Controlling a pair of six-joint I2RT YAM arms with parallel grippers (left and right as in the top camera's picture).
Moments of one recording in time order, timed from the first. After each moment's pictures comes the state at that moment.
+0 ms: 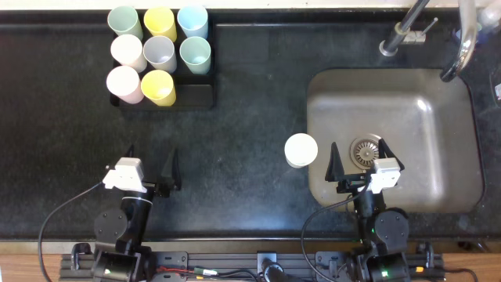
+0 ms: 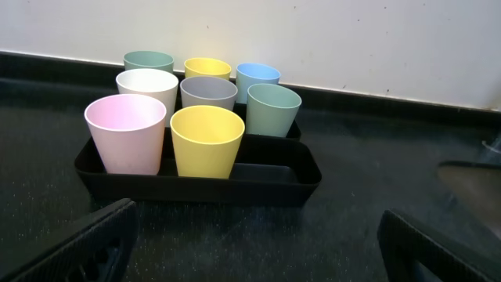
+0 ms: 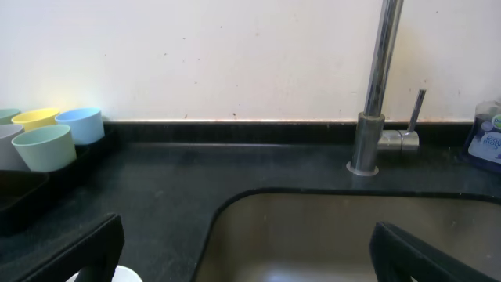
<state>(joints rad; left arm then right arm) -0.14 0.01 0.01 -0.08 0.01 -0.18 0.19 0.01 0.02 -0.01 0.08 0.07</state>
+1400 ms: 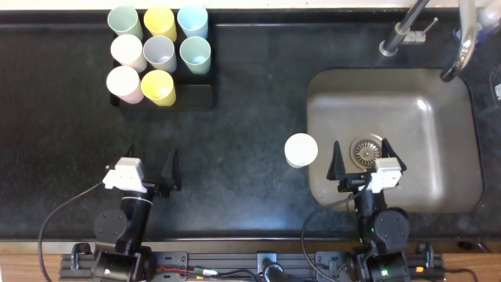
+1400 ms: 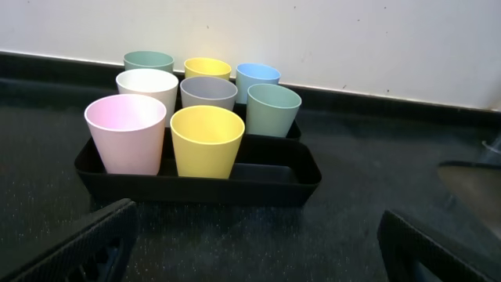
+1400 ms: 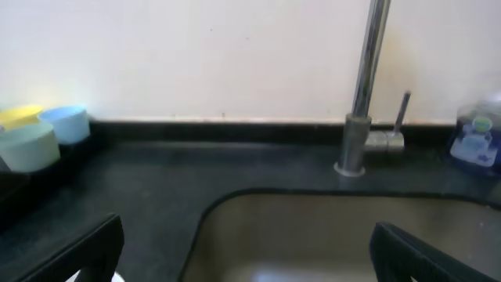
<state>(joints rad) -0.14 0.01 0.01 -0.08 0.01 -0.18 0.19 0.03 0.02 0.00 0.11 0.05</state>
